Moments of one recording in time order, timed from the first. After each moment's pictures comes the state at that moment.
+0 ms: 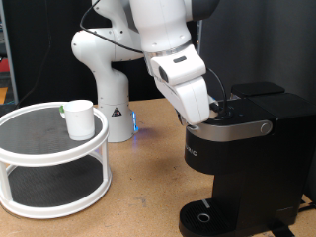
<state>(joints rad) 0.05 -0.07 -0.04 -2.22 0.33 2.16 -0.95</state>
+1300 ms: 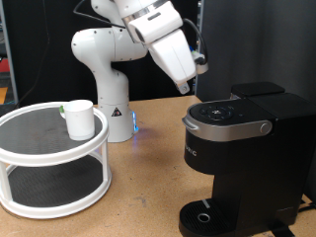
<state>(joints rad) 0.04 -0.18 -0.10 -2.21 0.52 2.13 -1.00</state>
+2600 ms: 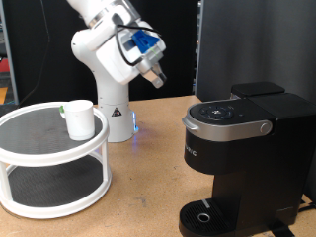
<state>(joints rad) -0.01 -0.34 -0.16 -2.42 0.79 2.23 -0.81</state>
